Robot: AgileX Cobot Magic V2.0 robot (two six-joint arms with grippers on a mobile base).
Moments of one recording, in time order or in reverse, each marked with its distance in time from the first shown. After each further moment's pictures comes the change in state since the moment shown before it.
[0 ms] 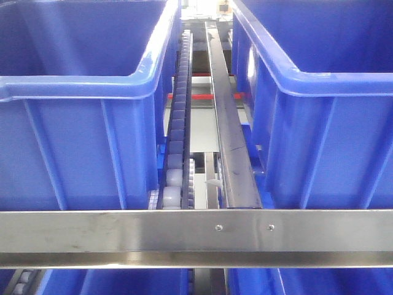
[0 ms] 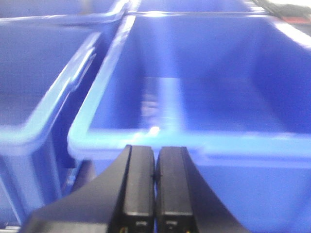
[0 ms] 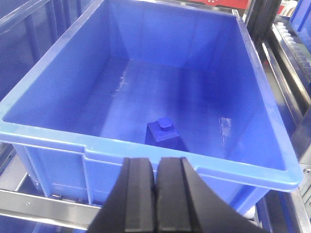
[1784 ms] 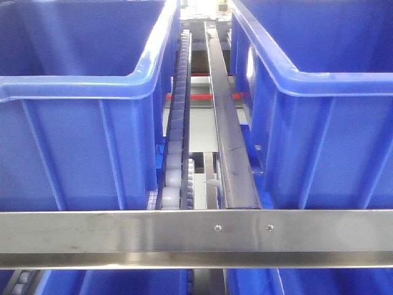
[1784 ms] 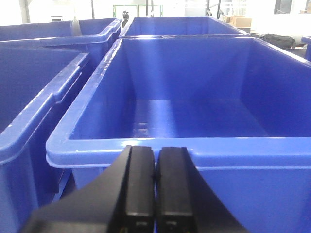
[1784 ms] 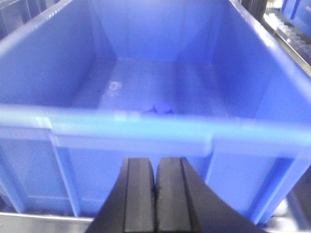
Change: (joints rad) left arm -0.060 0.000 0.027 0.003 -0.105 0.000; right arm -0.061 -0.058 0.493 0.053 -0.534 0.058
